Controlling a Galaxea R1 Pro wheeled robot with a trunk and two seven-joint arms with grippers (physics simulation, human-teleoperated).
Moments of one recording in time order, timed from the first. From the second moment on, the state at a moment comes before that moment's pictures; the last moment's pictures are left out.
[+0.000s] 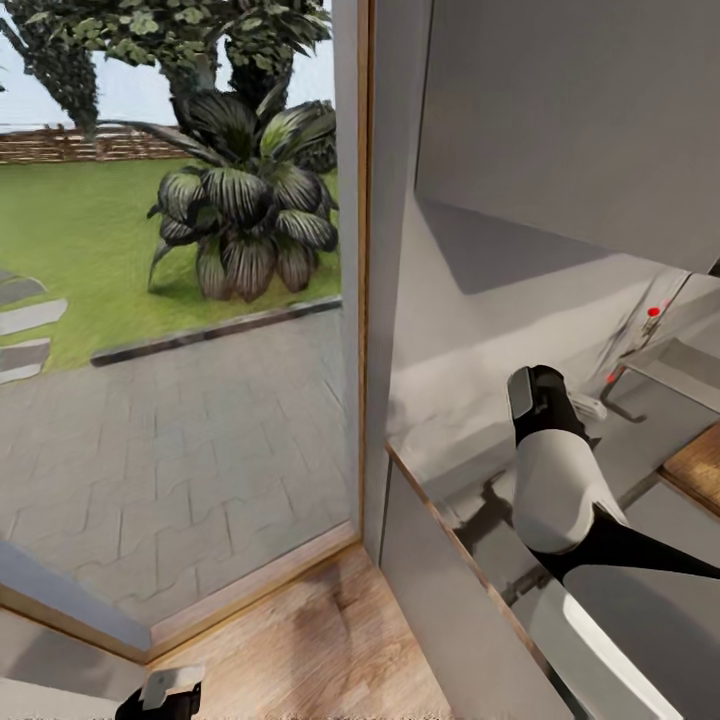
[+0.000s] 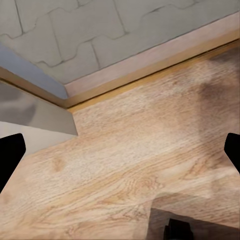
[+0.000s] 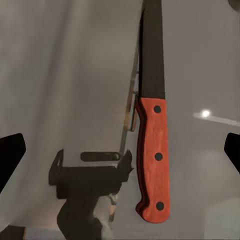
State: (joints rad) left arm -0.49 0.10 -0.31 0.08 0.38 -0.47 0.12; right arm -1.26 0.15 -0.81 -0.69 0.22 0.72 -0.82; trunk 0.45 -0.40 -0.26
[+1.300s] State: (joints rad) left arm -0.49 0.10 -0.31 0.08 0.38 -0.47 0.12; right arm -1.26 0.04 -0.86 -0.66 0.22 0.73 -0.61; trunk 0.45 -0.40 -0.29
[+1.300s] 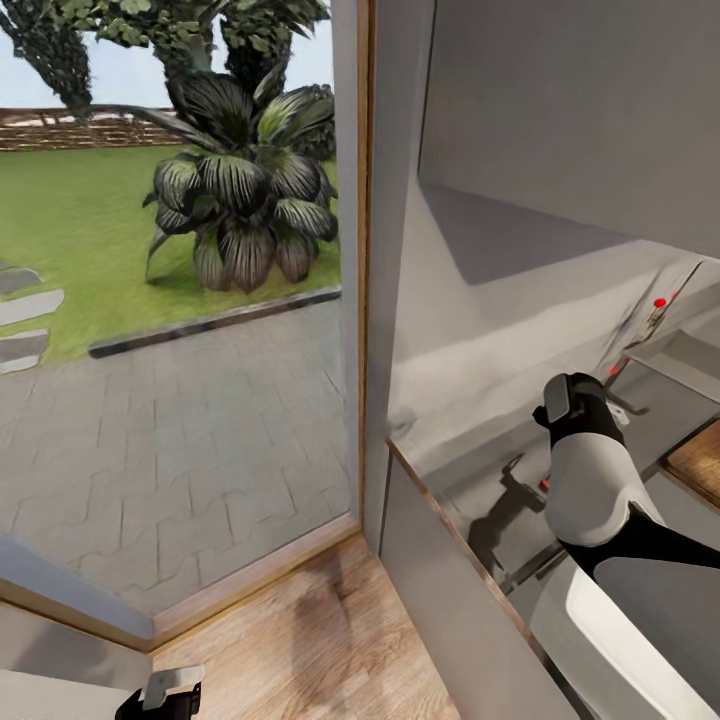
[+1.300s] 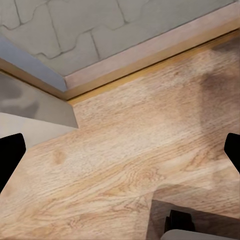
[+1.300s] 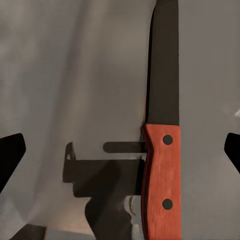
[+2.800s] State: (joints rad) left arm -0.49 0.10 -0.31 0.08 0.38 -0.48 0.12; right arm -1.26 0.03 -0.86 -0.60 0.22 0.72 -0.60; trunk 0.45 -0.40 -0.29
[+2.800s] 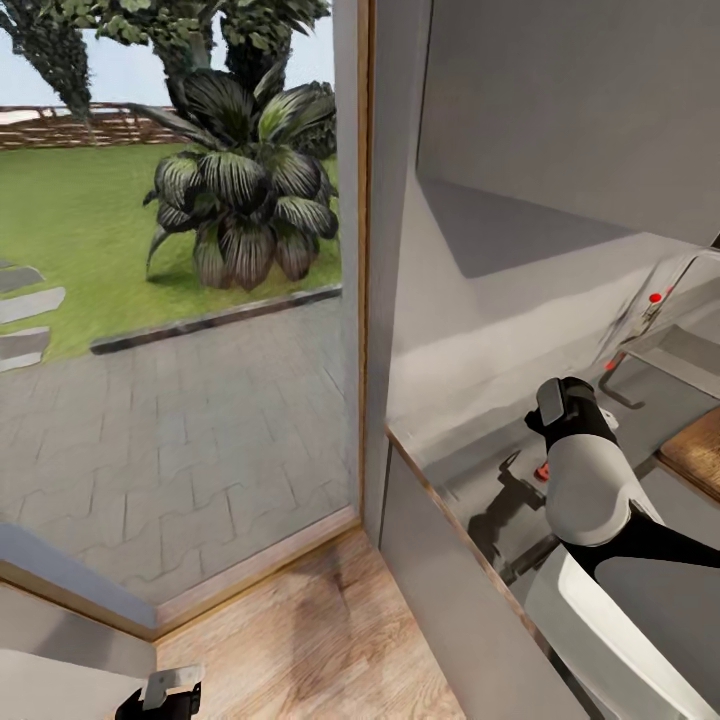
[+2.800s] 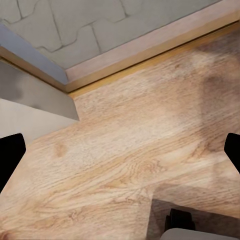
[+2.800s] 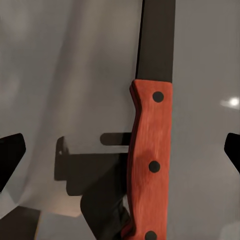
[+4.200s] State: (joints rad) left arm -0.49 0.10 -0.31 0.07 0.38 -0.48 0.12; right arm -1.26 0.03 -0.86 -0.60 0.22 0.72 -0.60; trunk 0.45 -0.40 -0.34
